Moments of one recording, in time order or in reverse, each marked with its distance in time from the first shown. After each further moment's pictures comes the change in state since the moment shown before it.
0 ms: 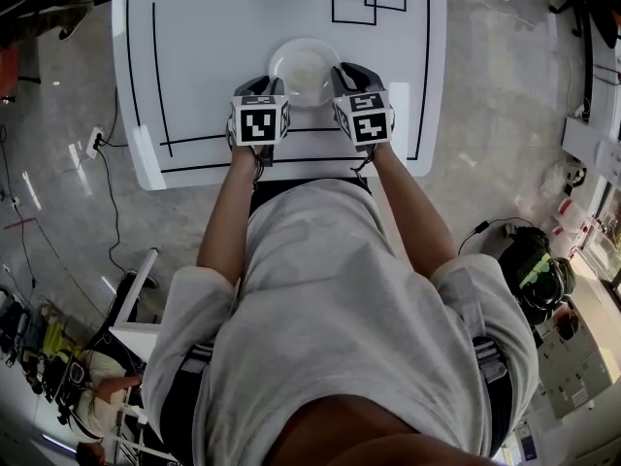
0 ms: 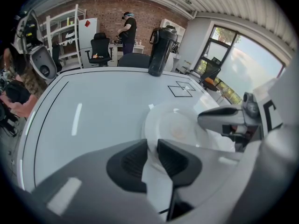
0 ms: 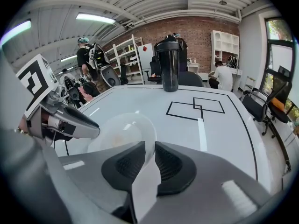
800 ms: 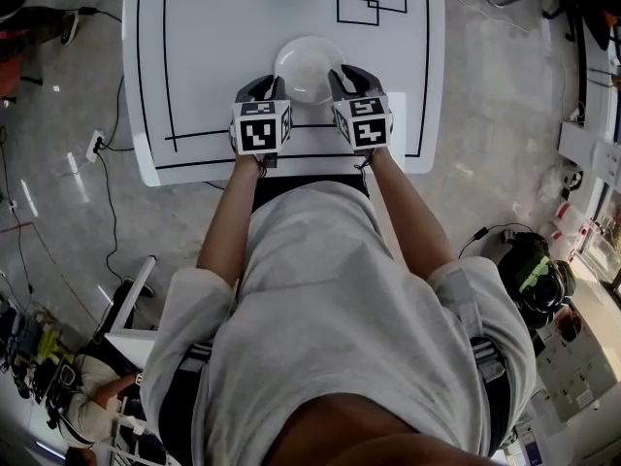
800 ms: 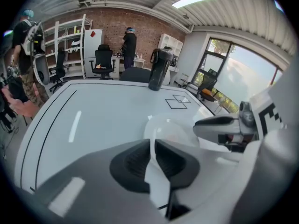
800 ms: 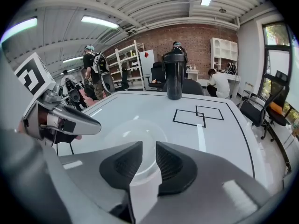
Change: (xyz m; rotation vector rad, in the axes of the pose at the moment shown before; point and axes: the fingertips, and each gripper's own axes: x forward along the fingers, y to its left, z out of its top) left arm -0.036 -0.007 0.003 -0.017 -0.164 -0.013; right arm -0.026 0.022 0.005 -0.017 -0.073 -0.021
